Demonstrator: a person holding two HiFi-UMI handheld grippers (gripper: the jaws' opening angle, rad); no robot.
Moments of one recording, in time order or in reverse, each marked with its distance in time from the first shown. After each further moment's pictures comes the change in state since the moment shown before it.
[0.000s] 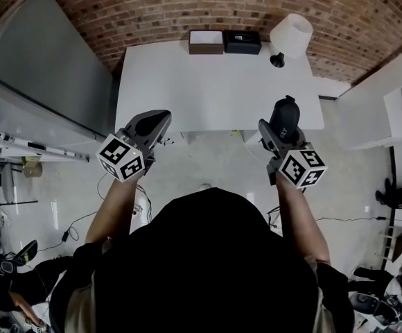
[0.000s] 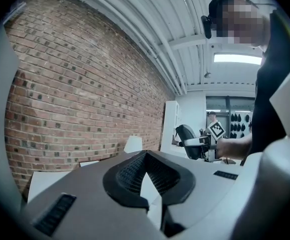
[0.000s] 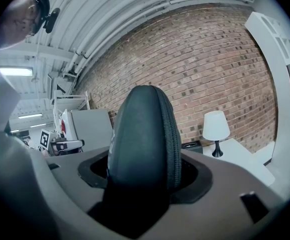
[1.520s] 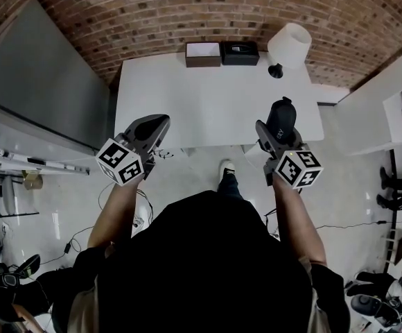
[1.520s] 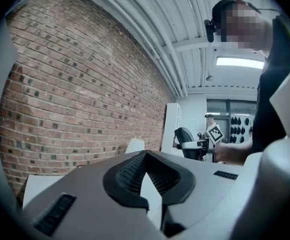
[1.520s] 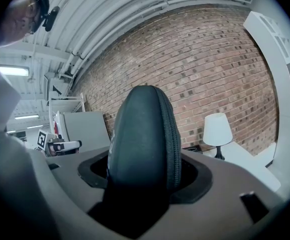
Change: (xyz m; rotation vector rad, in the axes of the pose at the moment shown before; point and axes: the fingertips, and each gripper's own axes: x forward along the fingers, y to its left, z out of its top) left arm 0.039 0.044 0.014 -0.023 -0.020 -0.015; right arm 0.054 -0.028 0.020 0.008 -0.028 -0.019
